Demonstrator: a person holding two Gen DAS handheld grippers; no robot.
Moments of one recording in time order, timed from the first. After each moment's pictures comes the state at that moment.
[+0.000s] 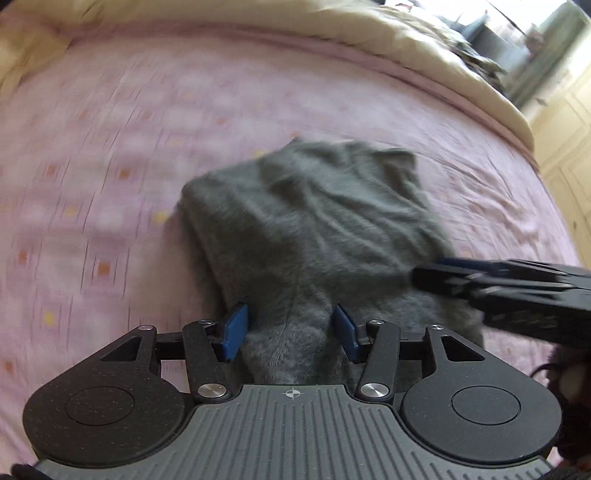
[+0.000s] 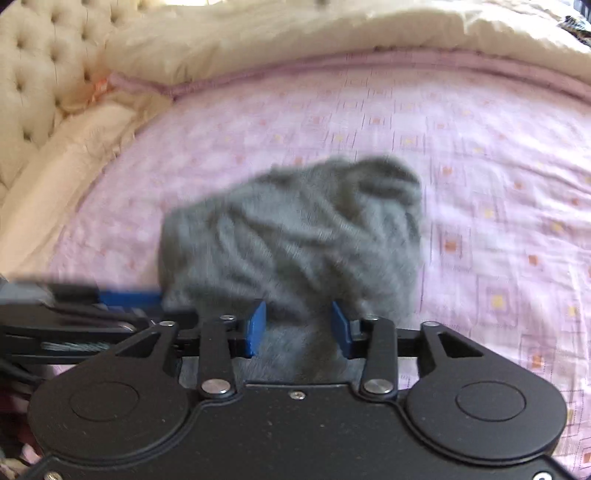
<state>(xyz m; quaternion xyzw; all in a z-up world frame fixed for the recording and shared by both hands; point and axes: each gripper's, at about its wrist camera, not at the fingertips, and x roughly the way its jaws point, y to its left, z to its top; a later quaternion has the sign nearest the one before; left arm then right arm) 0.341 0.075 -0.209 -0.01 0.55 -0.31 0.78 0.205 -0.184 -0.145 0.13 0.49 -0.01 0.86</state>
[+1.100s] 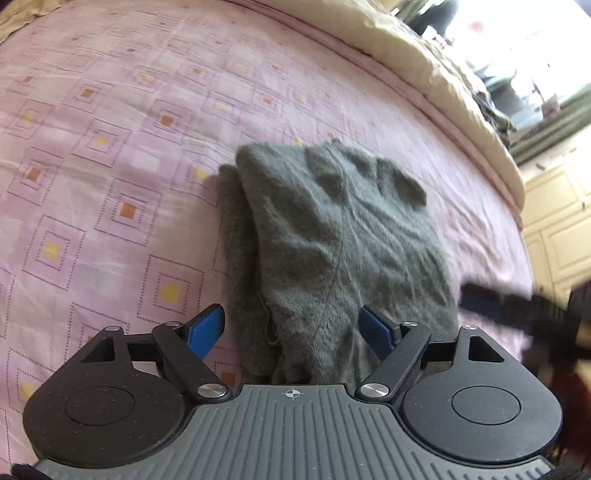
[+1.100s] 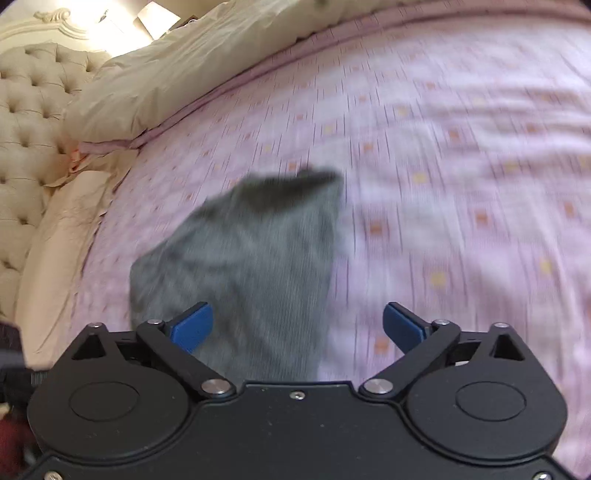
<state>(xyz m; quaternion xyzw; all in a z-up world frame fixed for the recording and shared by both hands) 0.347 0.119 -0.215 -0.13 0.57 -0.29 0.75 0.179 -0.269 -0.169 0.28 0.50 -0.03 0.82</state>
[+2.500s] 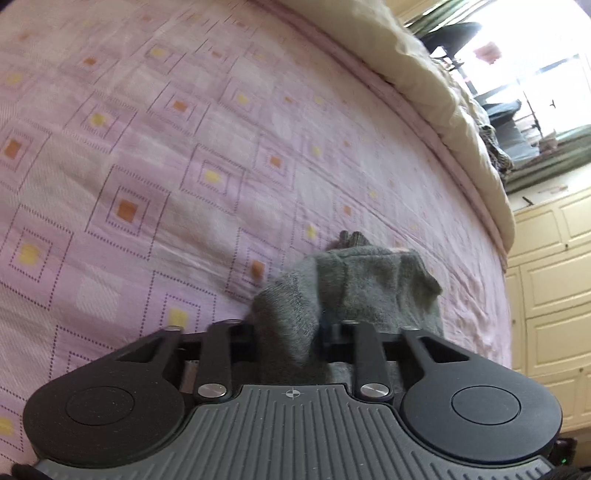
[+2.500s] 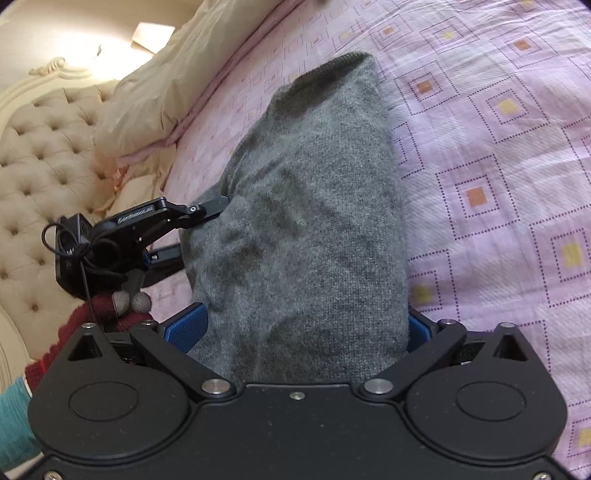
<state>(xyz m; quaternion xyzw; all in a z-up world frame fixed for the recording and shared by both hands) 0.455 0.090 -0.253 -0.20 0.60 -0.31 0.71 0.162 -0.235 -0.207 0.42 0.49 0.03 0.76</state>
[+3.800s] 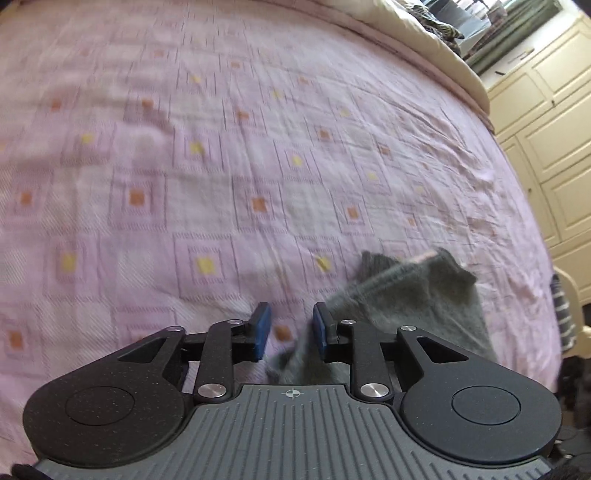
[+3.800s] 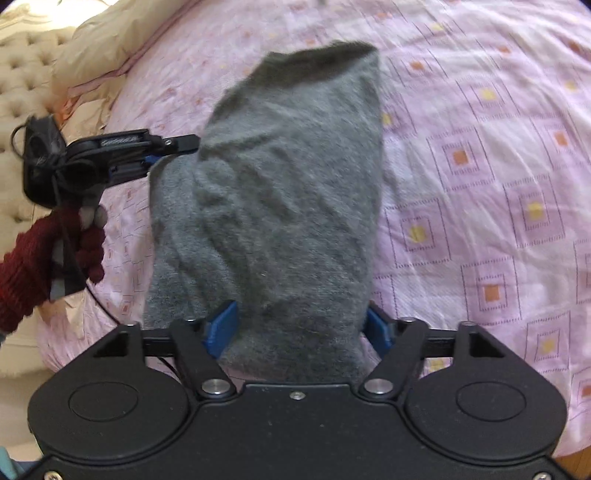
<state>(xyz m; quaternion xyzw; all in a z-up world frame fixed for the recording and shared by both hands) 0.313 0.064 -0.225 0.00 0.57 -0.39 0.72 -0.005 -0.204 -0.160 0.34 0.58 -0.05 0.74</state>
